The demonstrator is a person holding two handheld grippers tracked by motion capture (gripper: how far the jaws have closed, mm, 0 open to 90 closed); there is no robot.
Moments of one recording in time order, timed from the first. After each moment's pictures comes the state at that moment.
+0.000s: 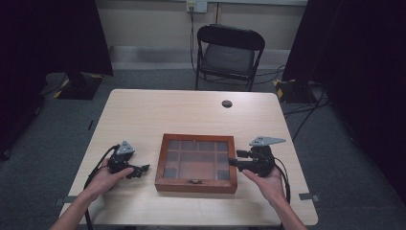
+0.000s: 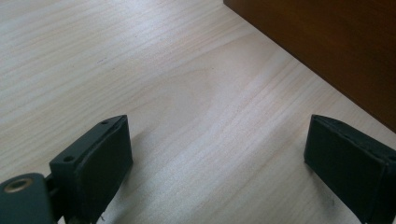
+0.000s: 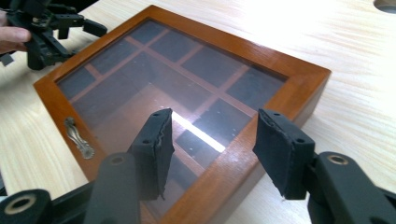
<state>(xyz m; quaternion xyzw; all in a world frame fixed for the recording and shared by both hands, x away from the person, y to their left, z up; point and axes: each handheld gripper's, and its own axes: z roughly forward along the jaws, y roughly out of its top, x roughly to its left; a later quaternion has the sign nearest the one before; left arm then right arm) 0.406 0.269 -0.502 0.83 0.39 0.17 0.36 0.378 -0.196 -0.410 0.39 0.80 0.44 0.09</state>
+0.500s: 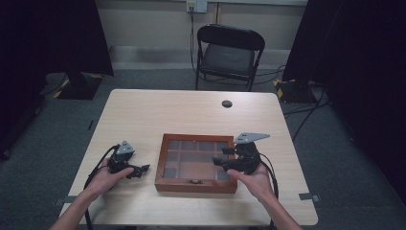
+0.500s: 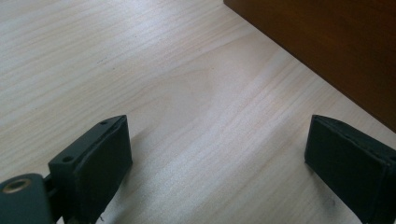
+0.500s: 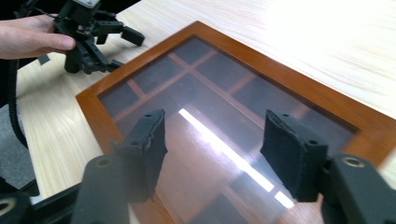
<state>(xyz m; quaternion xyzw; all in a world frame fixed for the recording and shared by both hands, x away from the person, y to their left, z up) 0.406 0.269 -0.502 0.83 0.39 0.17 0.36 0.379 -0.149 -0.393 0.34 0.82 0.45 0.08</state>
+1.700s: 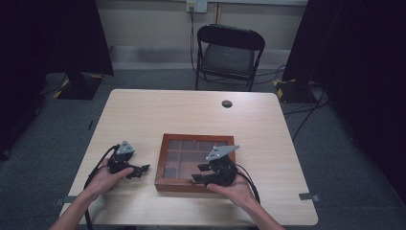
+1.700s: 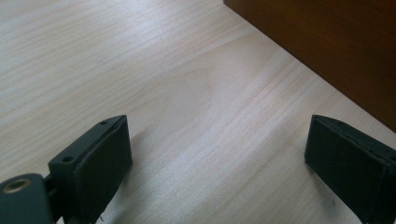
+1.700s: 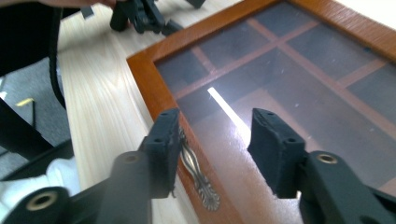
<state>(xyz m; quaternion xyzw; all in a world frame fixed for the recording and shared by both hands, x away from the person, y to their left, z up) 0.406 0.269 -0.502 0.83 0.39 0.17 0.36 0.359 -0.094 -0.424 0.25 0.87 0.42 0.04</state>
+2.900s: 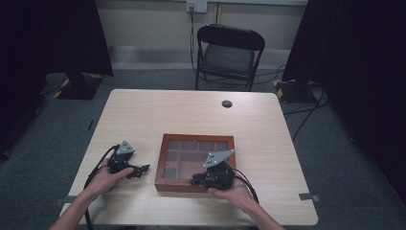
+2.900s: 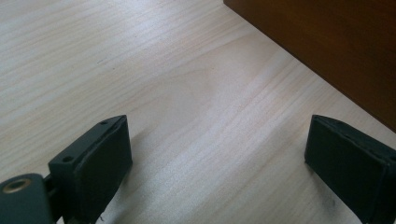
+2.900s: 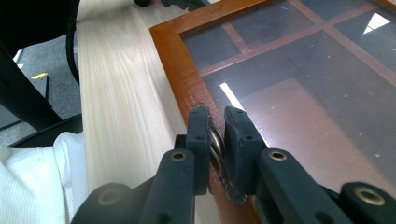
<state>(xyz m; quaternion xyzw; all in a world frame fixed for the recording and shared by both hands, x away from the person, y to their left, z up) 0.406 0.269 -0.502 0.83 0.39 0.17 0.36 0.356 -0.090 -0.438 0.20 0.88 0.42 0.01</state>
